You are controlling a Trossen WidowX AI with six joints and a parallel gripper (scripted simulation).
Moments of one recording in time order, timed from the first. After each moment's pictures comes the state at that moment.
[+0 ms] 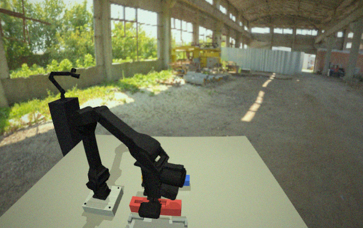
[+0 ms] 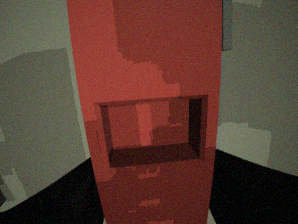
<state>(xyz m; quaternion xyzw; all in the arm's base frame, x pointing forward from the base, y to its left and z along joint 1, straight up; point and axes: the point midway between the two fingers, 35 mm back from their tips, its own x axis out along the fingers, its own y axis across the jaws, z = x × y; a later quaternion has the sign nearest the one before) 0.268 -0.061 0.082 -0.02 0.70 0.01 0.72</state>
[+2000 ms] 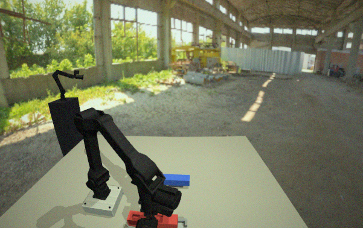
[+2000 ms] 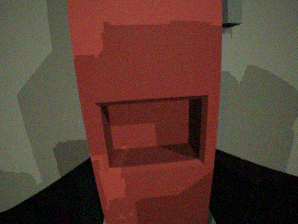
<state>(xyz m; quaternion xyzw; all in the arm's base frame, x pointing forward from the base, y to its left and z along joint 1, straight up) 0.259 -0.090 0.028 -0.02 0.70 0.01 0.72</state>
